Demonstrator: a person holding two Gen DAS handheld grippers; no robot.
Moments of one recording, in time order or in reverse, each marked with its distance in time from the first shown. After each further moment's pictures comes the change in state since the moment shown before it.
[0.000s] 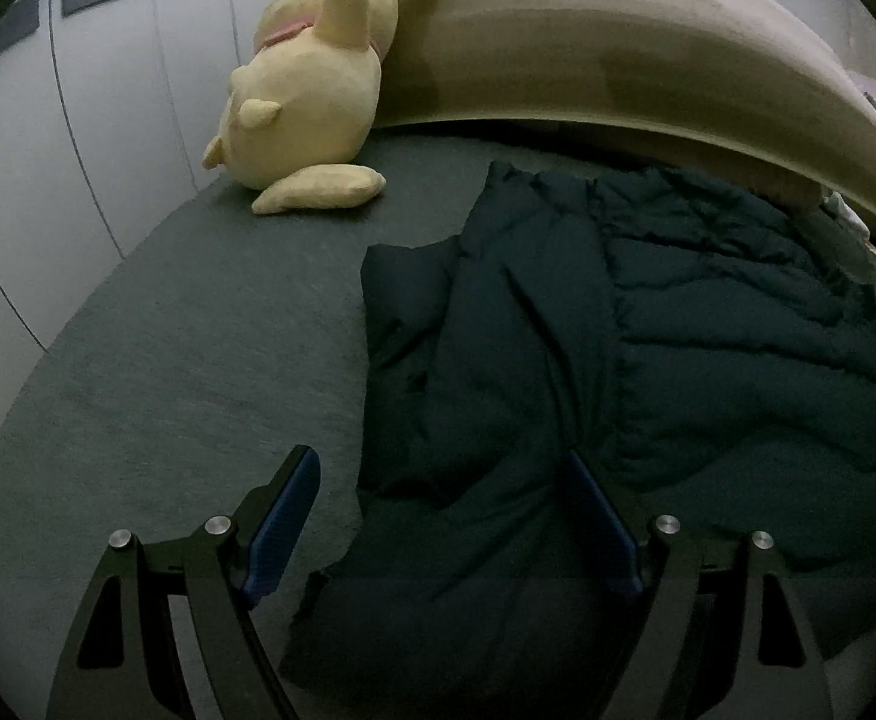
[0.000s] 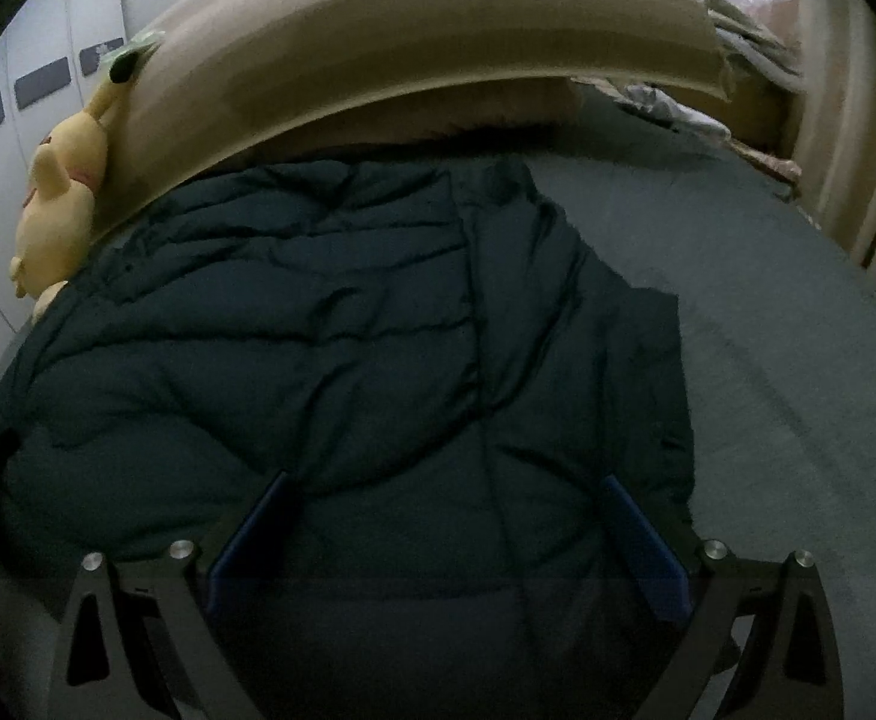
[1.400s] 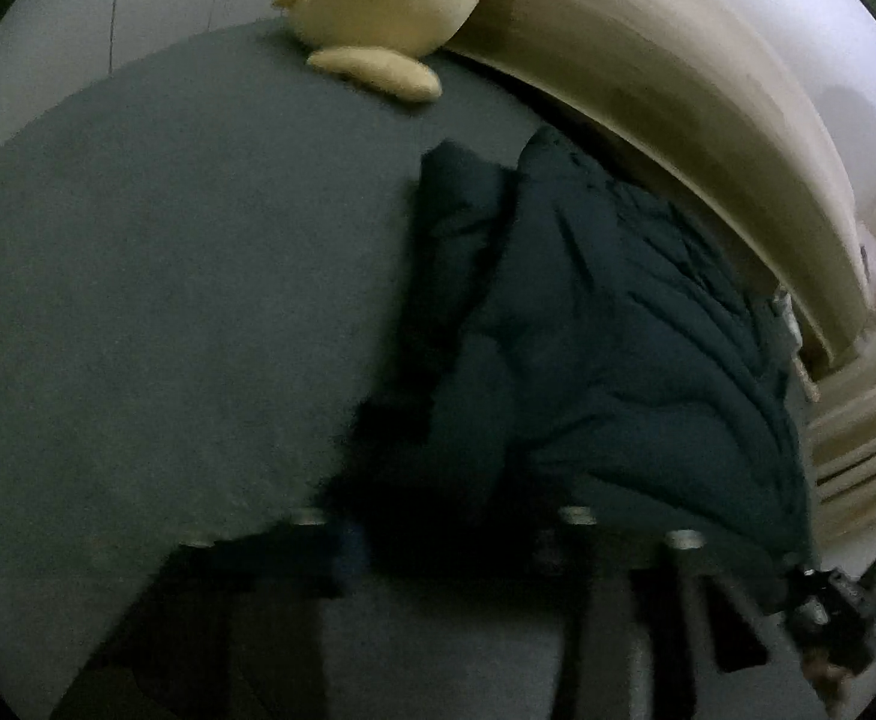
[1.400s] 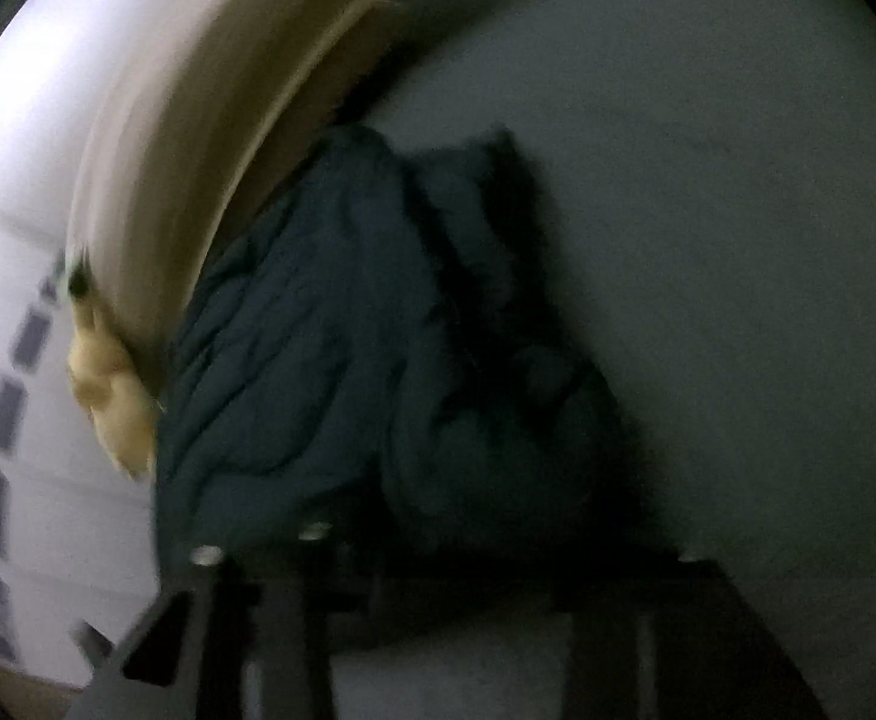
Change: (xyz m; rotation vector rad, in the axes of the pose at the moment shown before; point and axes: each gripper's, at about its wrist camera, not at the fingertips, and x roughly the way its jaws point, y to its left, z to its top) left arm -0.026 0.050 -0.030 -0.344 0.168 -0.277; right arm -0.036 -0.088 -0.033 0.536 0.144 0.284
